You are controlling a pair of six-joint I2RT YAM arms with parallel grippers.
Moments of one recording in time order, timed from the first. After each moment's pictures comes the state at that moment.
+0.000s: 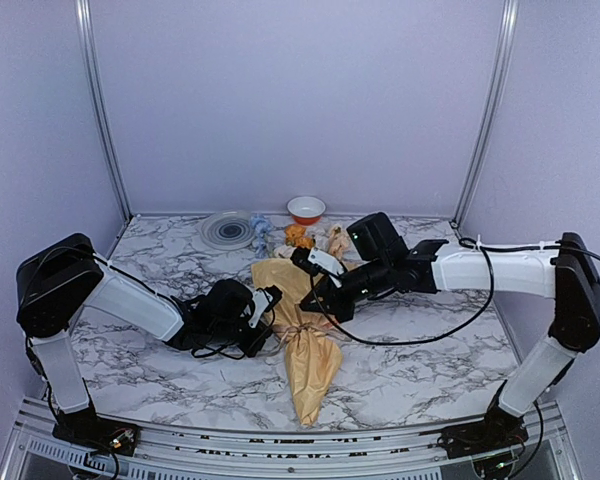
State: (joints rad) left arm -0.91 1.85 0.80 0.29 -0.03 -0.11; right arm 0.81 1.64 1.12 -0.23 -0.49 -0.25
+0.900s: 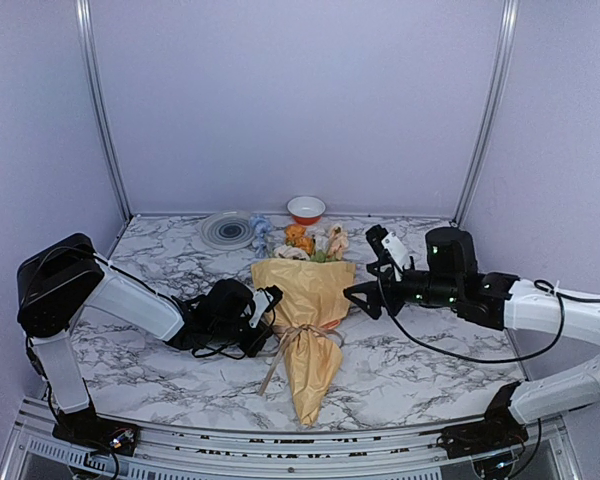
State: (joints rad) left arm -0.91 1.85 0.81 0.29 -0.03 -0.11; right arm 0.73 1.17 0.73 0.01 -0.22 -0.02
